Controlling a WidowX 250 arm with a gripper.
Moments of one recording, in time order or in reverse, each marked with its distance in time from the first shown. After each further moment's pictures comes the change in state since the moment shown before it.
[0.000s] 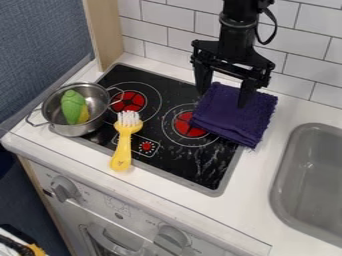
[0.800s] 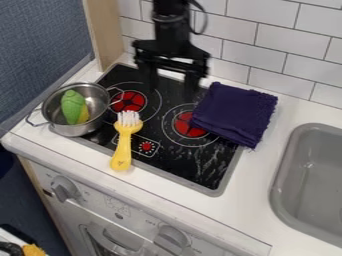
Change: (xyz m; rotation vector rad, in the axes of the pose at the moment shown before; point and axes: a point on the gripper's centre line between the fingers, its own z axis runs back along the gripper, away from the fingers) arm -0.038 0.093 0.009 -0.027 -0.007 0.166
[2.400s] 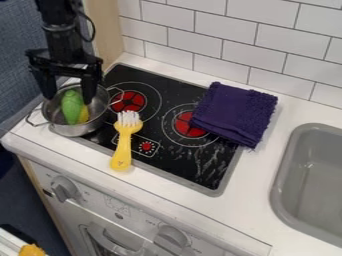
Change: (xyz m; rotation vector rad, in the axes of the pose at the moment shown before) arm -0.032 0.125 -0.033 0.117 0.125 0.251
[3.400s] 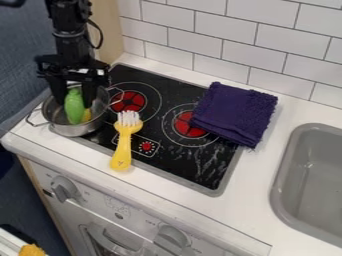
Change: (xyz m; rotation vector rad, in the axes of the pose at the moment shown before) arm 0.005 -0.006 0.001 0.005 0.007 0.034
